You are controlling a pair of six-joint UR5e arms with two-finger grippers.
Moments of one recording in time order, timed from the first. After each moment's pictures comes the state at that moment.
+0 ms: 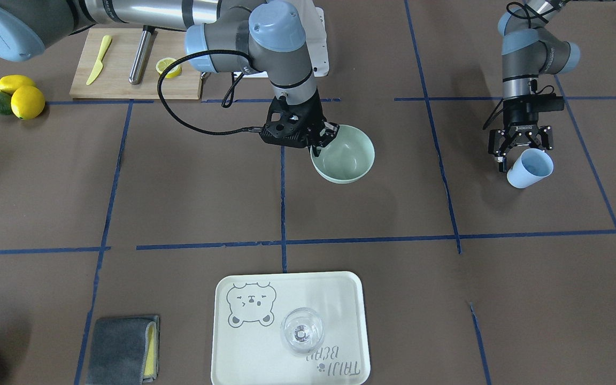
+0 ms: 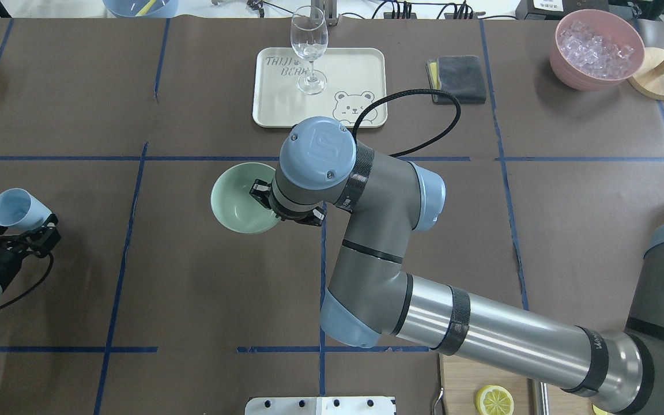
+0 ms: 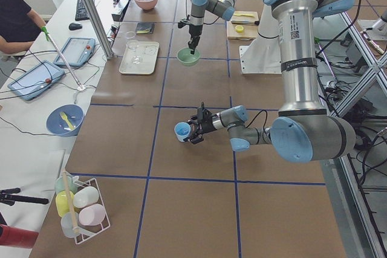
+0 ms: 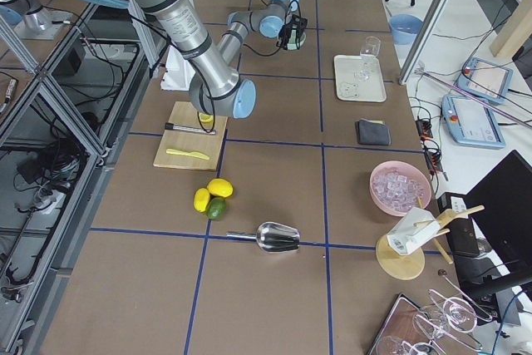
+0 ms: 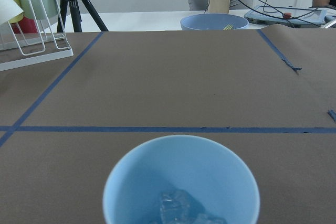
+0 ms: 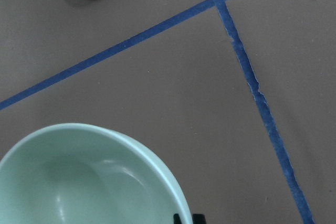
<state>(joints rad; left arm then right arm) -0.32 -1.35 -1.54 -2.80 -0.77 -1.30 0.46 -0.69 1.51 -1.39 1.83 1.70</state>
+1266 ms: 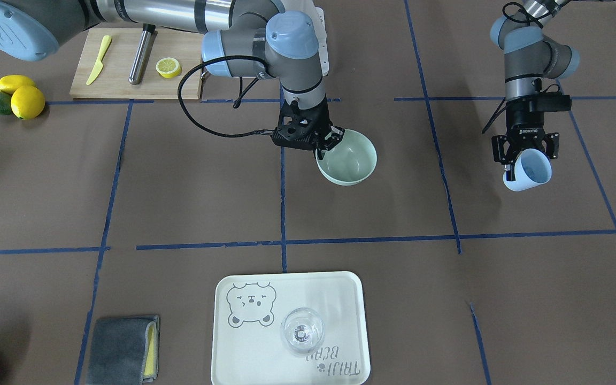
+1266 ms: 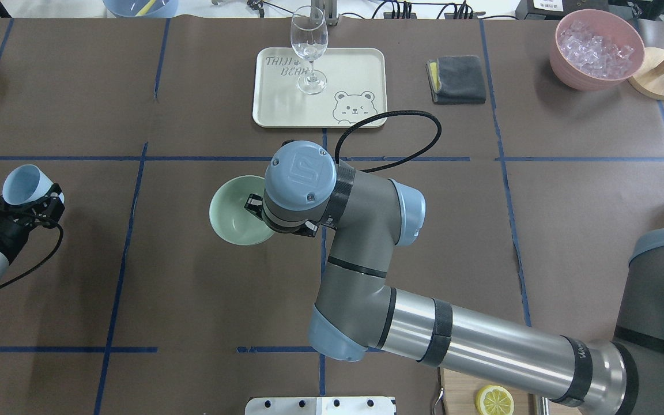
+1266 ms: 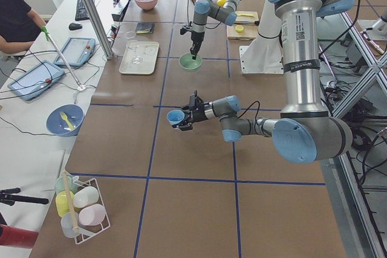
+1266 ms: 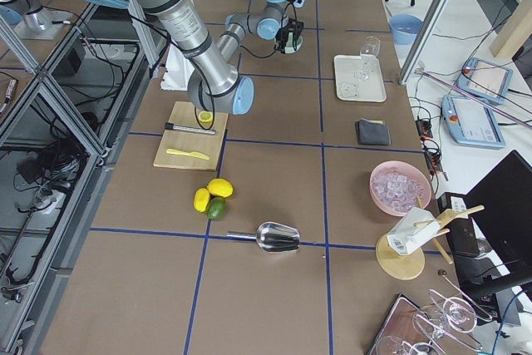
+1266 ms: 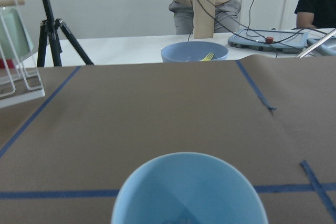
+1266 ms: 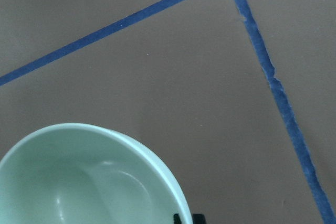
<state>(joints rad) -0.46 -1.39 -1.65 -2.81 -0.83 -1.07 0.41 -0.65 1.41 -1.36 1.77 1.69</state>
